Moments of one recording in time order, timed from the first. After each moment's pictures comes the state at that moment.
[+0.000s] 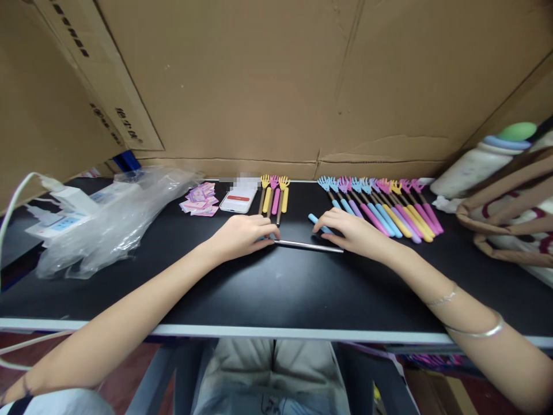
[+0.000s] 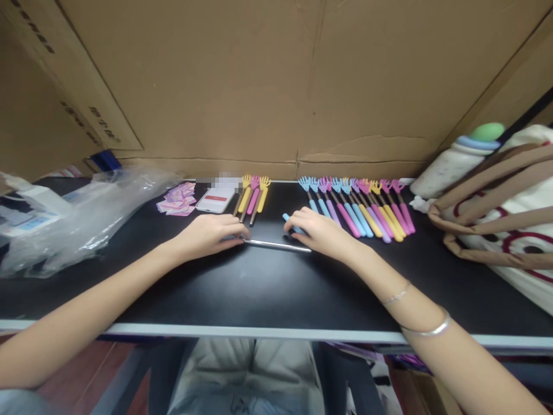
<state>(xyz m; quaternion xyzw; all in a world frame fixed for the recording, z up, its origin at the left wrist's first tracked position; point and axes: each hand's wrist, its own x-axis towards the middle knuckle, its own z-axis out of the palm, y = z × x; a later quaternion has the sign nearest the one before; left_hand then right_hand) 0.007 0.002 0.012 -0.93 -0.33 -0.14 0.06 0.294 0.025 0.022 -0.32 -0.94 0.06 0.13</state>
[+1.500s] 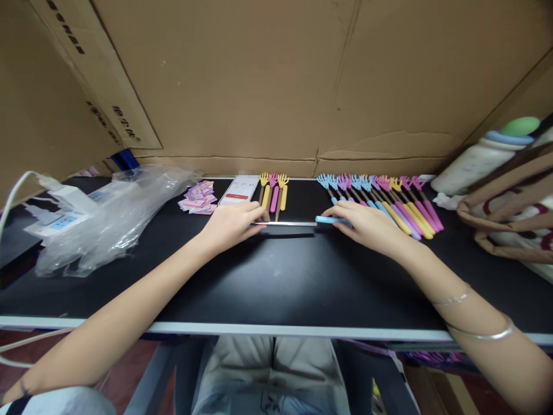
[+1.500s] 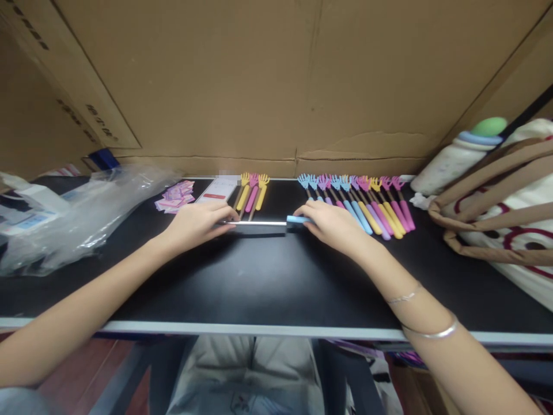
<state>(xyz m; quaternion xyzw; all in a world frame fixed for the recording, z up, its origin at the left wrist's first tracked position) -0.004 0.004 0.020 -0.89 -0.41 -0.17 0.15 0.310 0.026 0.028 -0.41 -0.90 -0.08 0.10</state>
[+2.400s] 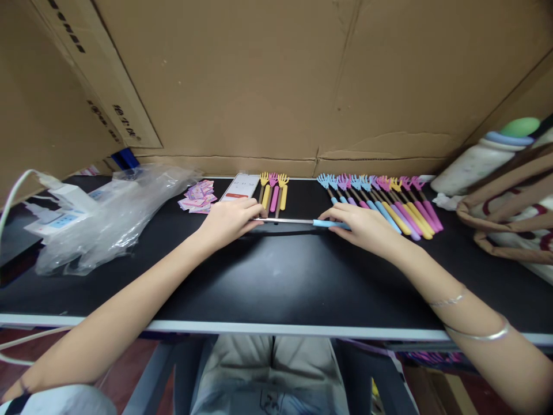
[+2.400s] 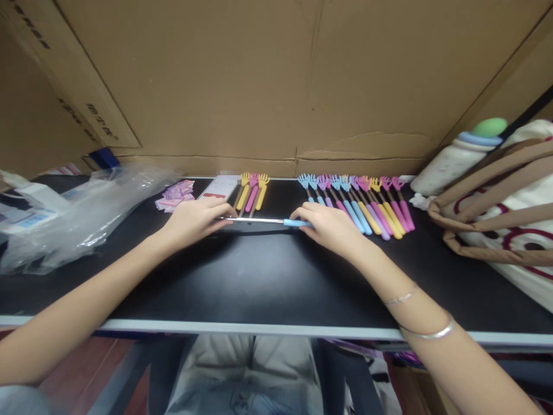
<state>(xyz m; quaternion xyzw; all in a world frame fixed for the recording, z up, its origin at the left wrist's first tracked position) -0.008 0.008 0.021 -0.88 -0.42 -0.15 0.16 0.304 0.019 0.030 -0.40 -0.91 -0.08 0.10</state>
